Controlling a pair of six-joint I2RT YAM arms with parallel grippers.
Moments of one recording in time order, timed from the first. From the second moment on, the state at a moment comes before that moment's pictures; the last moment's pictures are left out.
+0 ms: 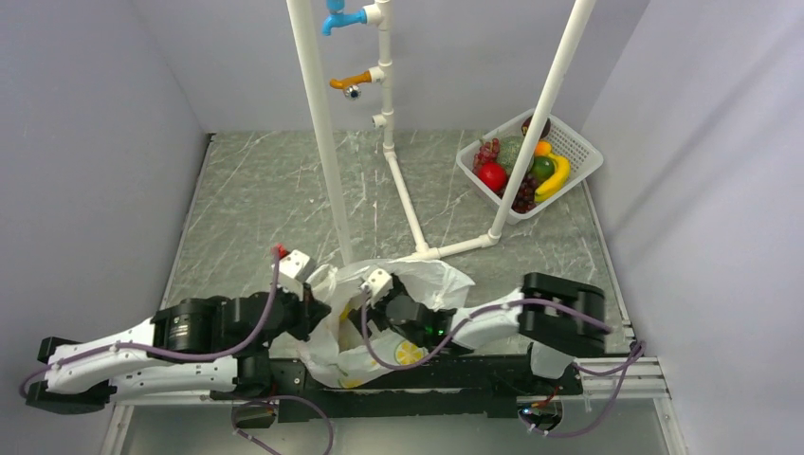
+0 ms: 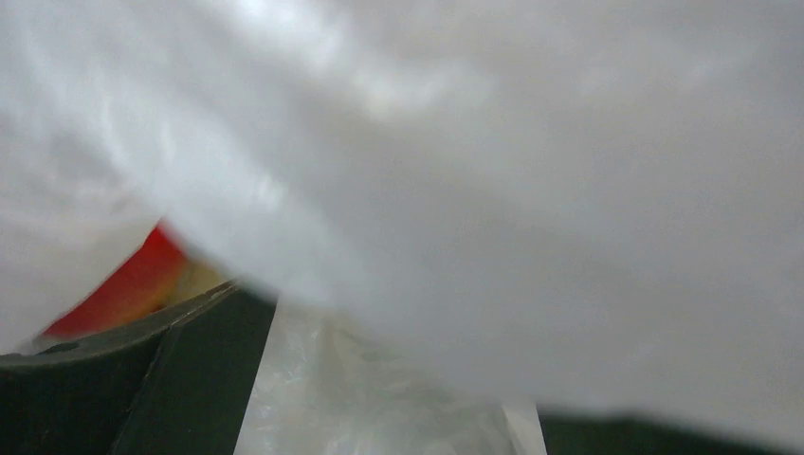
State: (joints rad) left arm -1.39 0.46 0.78 -0.92 -0.51 -0.71; right arm 1.33 1.71 0.61 0.72 0.39 0.14
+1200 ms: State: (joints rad) left arm -1.38 0.38 0.69 -1.08 -0.38 -0.95; right arm 1.34 1.51 0.59 0.52 0.34 0.17
